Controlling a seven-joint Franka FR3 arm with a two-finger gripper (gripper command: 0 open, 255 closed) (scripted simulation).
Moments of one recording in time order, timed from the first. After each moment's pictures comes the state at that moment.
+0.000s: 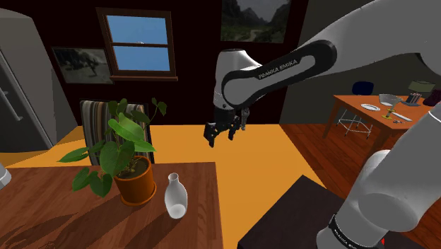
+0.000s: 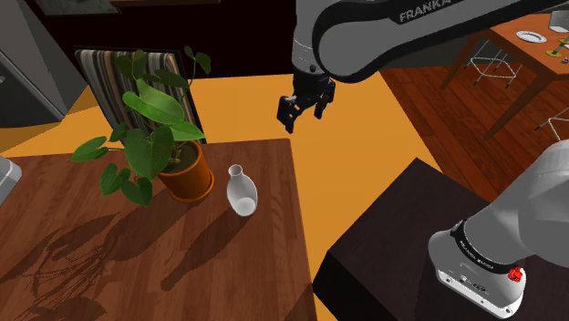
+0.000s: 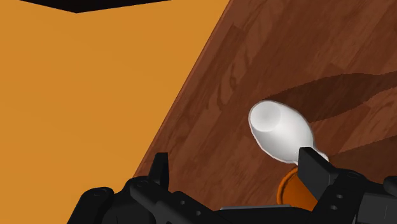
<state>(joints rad) 0.09 -0.19 0.20 -2.32 0.06 2.18 0.35</state>
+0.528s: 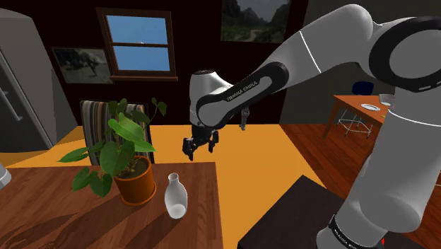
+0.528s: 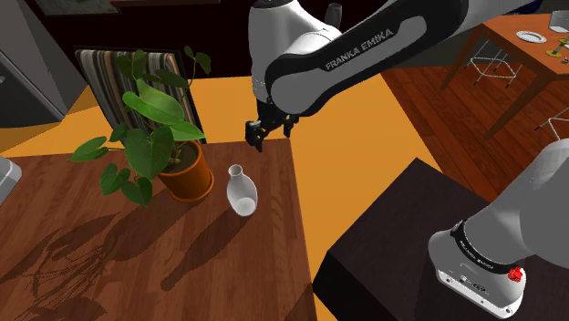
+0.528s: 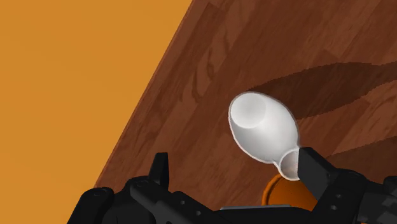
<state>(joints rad) 0.12 0.11 0.25 -2.15 -0.03 2.29 0.48</state>
